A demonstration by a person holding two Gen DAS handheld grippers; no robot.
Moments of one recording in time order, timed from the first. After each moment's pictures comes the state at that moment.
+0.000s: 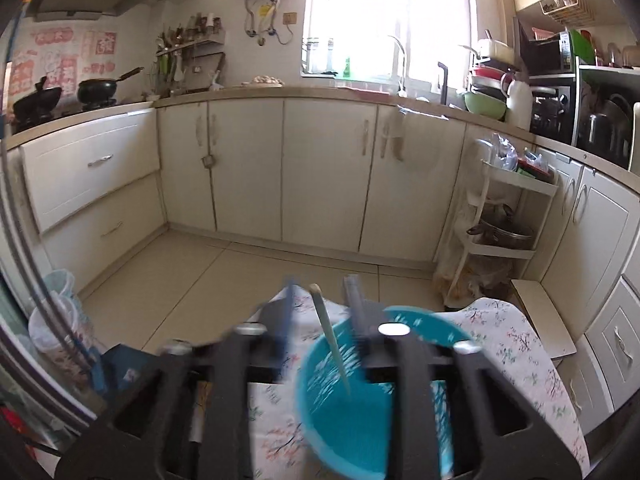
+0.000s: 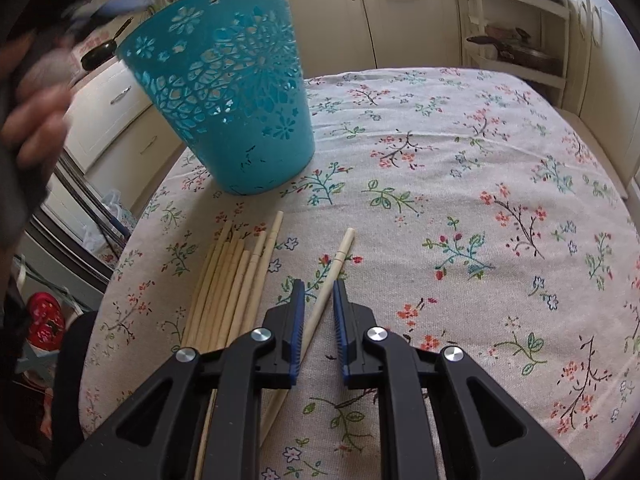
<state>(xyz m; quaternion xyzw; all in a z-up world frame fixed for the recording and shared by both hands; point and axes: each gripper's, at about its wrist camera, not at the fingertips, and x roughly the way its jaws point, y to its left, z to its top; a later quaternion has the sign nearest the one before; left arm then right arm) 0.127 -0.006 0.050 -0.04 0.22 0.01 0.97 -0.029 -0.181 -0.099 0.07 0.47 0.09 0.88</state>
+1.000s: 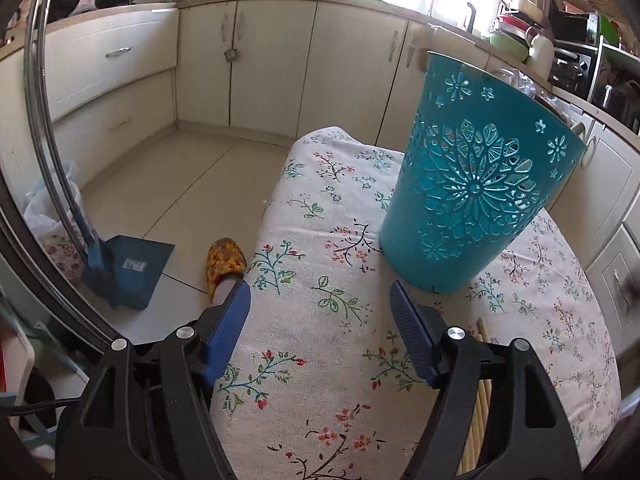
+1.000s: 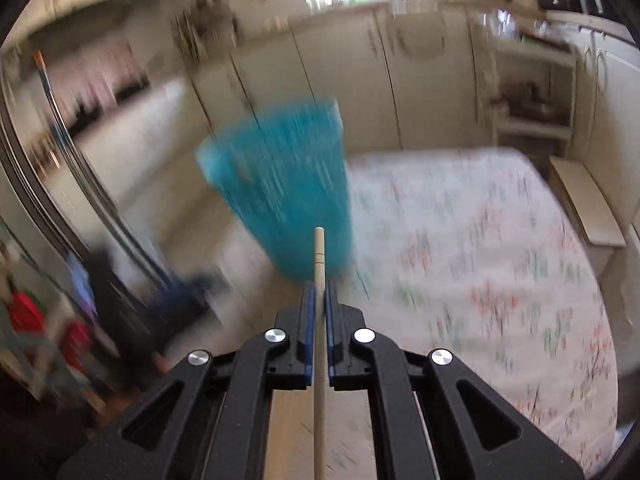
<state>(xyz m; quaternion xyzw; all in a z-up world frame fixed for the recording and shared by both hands) 0.048 0.051 -0.101 -0.09 0.36 0.00 0.93 -0.034 -0.169 0.010 0.08 0.36 0.13 0.92</state>
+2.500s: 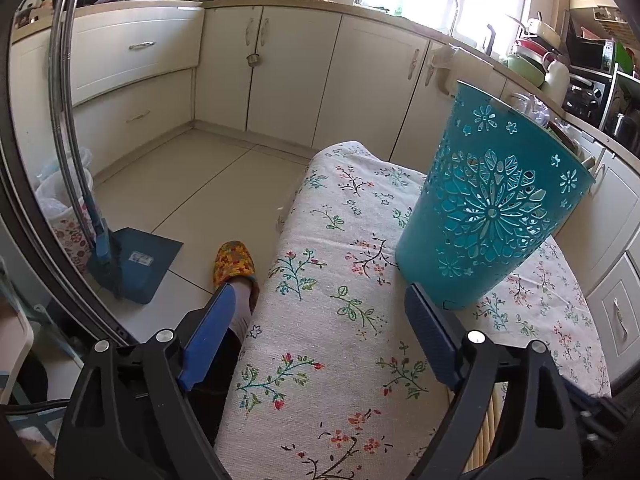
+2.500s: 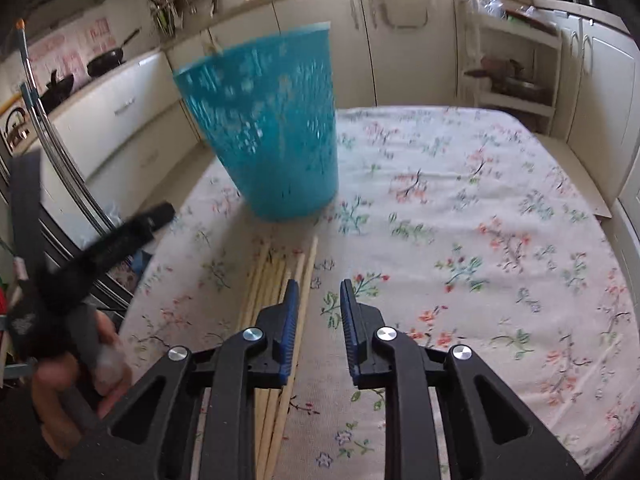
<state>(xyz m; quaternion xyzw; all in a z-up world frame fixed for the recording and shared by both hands) 0.045 0.066 -0.098 -0.13 0.34 0.03 0.93 -0.041 -0.149 -0.069 0.04 0.43 0.07 0.90</state>
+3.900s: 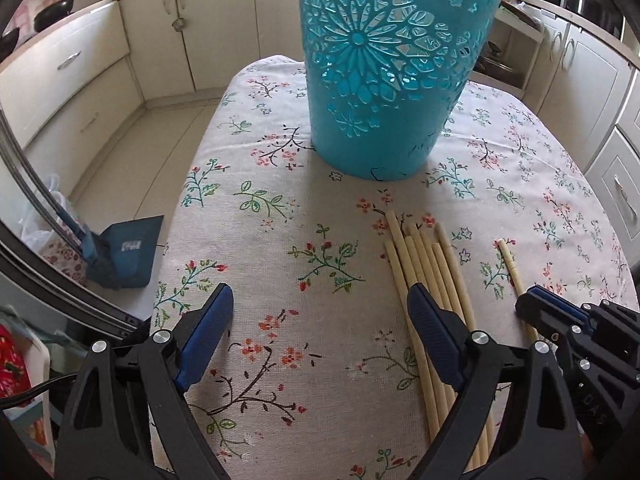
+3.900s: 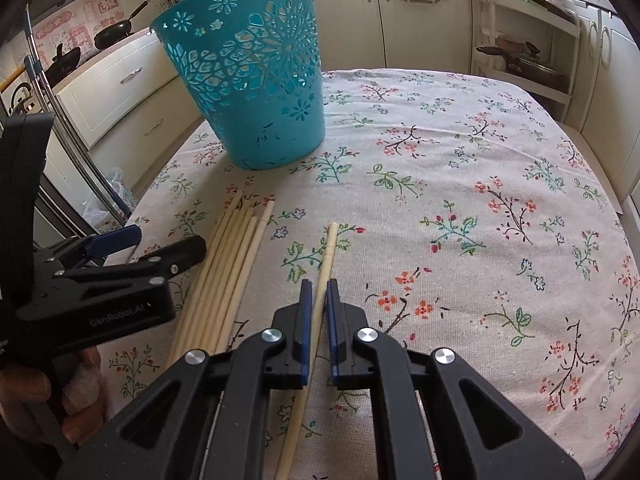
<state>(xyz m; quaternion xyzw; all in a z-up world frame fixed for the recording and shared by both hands) 0.035 -0.007 -0.120 0.01 0.46 -0.04 0.89 -0.050 -0.171 -0.095 0.02 0.47 0.10 0.88</state>
